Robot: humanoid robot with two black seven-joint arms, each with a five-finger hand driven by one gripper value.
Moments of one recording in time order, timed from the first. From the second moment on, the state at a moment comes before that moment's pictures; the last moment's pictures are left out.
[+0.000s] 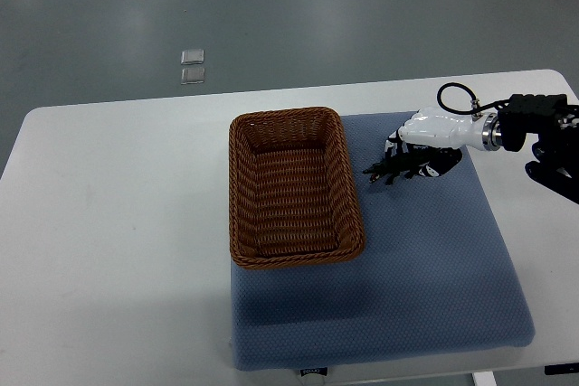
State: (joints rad) left arm 0.02 0.00 -0.11 -0.15 0.04 0.00 0.01; right arm 1.00 -0.50 0.12 0.79 -1.79 -0.03 0.52
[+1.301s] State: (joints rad) left arm 0.02 0.00 -0.11 -0.15 0.04 0.00 0.01; right arm 1.01 -0.50 0.12 0.79 -1.67 -0.01 0.54
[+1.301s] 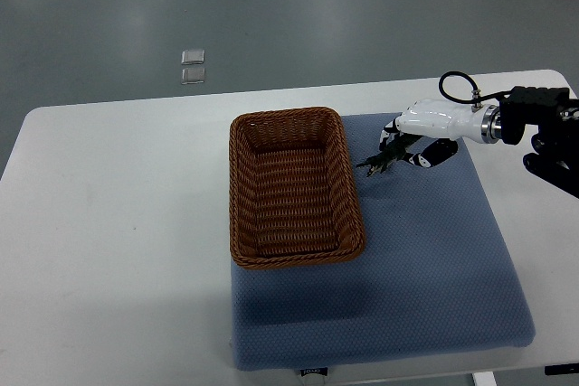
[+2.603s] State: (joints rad) left arm 0.02 0.00 -0.11 -0.15 0.04 0.00 0.01; right arm 1.10 -0.20 0.12 0.78 -1.60 -0.04 0.55
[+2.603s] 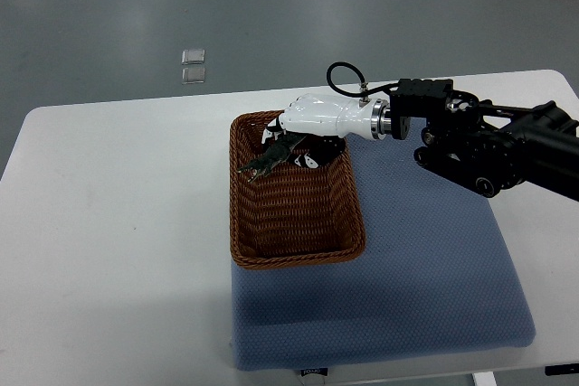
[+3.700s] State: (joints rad) left arm 0.02 0.00 -0.11 -0.15 0.04 0.00 0.01; right arm 0.98 -0.48 0.22 0.81 -0.77 0.12 0.54
